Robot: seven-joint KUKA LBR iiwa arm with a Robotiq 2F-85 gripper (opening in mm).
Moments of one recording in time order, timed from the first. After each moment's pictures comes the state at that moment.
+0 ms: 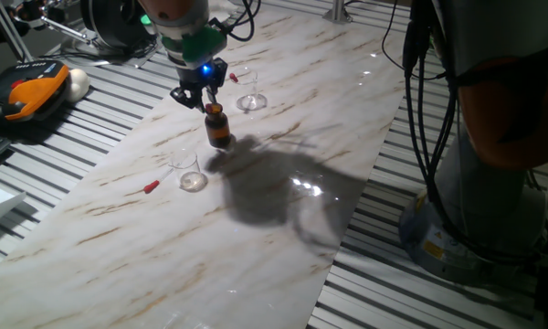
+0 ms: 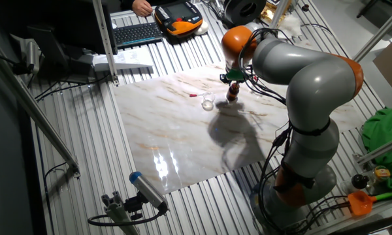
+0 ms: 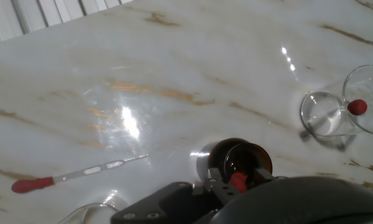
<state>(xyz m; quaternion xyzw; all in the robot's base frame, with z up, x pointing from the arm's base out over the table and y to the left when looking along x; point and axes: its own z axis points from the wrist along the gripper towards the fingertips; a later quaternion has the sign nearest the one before) 0.565 -0.008 0.143 0.17 0.98 -0.09 0.07</state>
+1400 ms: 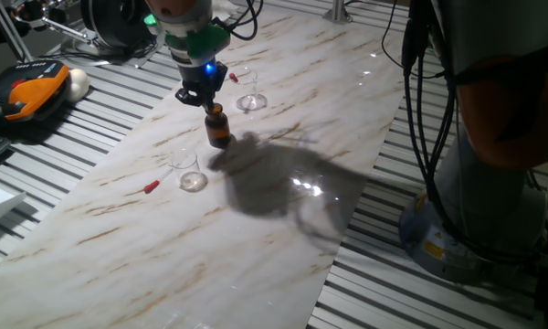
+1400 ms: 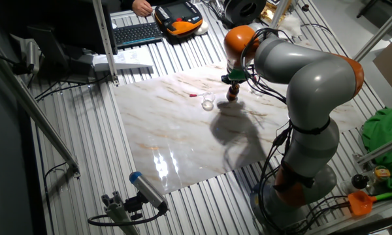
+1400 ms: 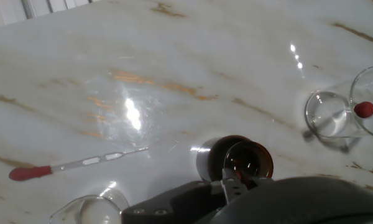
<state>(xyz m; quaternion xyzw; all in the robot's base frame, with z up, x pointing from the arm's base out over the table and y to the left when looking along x) 0.564 -0.008 0.142 0.16 0.98 -0.09 0.06</state>
